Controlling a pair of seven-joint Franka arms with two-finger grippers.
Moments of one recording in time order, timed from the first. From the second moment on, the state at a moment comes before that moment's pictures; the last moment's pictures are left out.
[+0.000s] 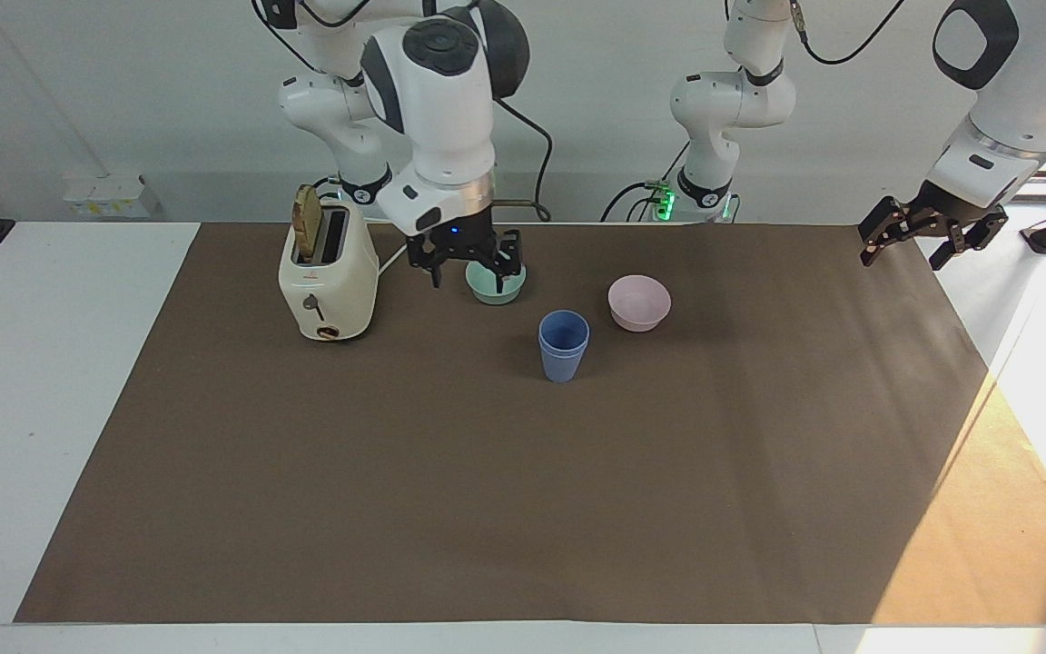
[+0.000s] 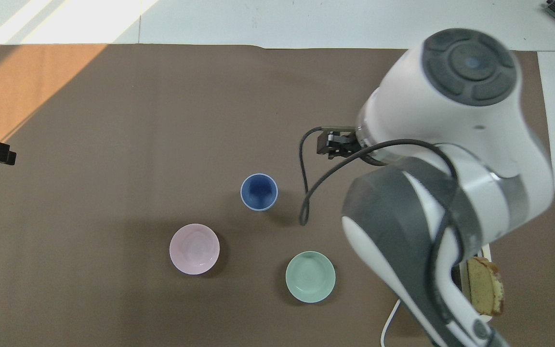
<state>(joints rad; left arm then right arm) -0.07 0.01 0.12 -1.58 -0.01 1.59 0.18 0.28 0.21 0.12 -1.40 -0.03 1.61 0.51</state>
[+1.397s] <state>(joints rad) -0.07 0.01 0.12 -1.58 -0.01 1.59 0.18 -0.10 -0.02 0.09 -1.46 0.05 1.40 0.07</state>
